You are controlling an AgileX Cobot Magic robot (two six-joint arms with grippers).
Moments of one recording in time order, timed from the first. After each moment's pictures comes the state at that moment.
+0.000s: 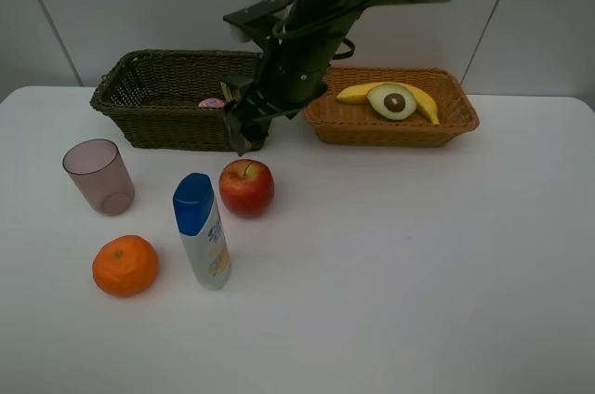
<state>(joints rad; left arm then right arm) 0.03 -0.01 -0.42 0.07 1.07 -0.10 0.69 2.09 -1.67 0.10 0.82 -0.35</state>
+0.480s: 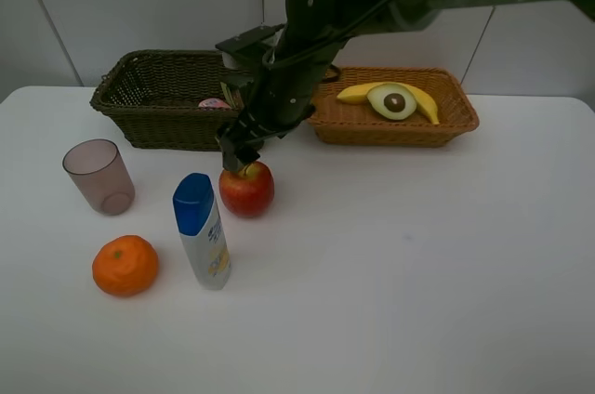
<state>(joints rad) 0.03 -0.01 -0.42 0.07 1.07 -0.10 0.70 2.15 -1.67 0.16 0.78 -0.40</state>
